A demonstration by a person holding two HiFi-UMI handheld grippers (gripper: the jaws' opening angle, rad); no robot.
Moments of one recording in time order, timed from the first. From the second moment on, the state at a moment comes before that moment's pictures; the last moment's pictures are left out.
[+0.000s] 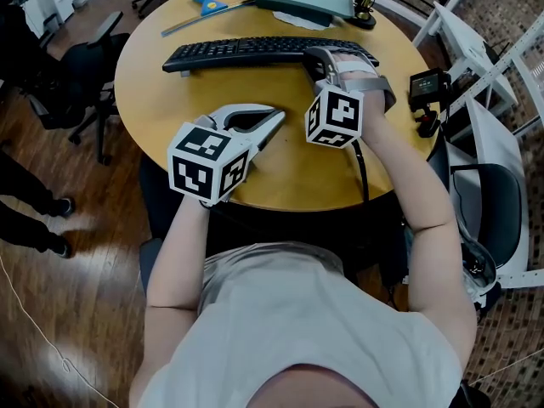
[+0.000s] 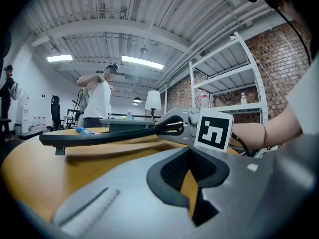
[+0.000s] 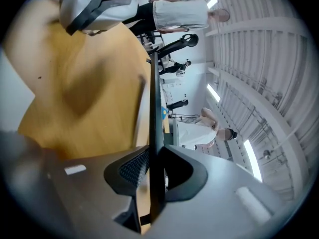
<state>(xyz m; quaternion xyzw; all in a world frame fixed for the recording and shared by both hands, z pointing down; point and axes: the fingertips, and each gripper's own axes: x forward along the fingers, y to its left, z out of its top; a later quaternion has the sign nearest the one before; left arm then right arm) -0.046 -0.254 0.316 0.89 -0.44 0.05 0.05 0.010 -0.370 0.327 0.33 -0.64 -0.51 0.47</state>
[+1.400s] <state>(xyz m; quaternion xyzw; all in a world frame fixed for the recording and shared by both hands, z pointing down) -0.045 -0.254 0.316 0.89 -0.44 0.06 0.05 0.028 -0.358 0.346 0.24 -0.75 -0.40 0.47</state>
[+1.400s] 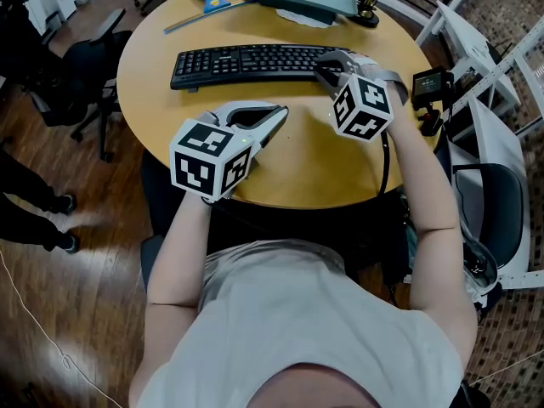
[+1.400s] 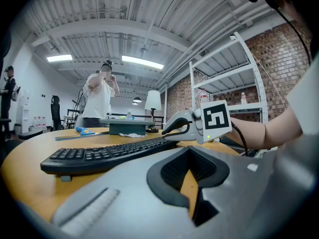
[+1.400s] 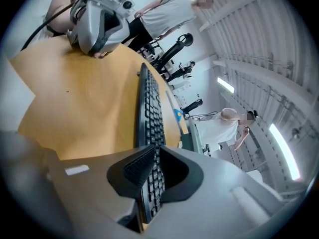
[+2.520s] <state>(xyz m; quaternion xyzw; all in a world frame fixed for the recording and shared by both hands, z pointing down) -0.045 -0.255 0.317 0.89 -0.44 0.06 0.05 0.036 -0.330 0.286 0.28 -0.95 -0.04 0.10</state>
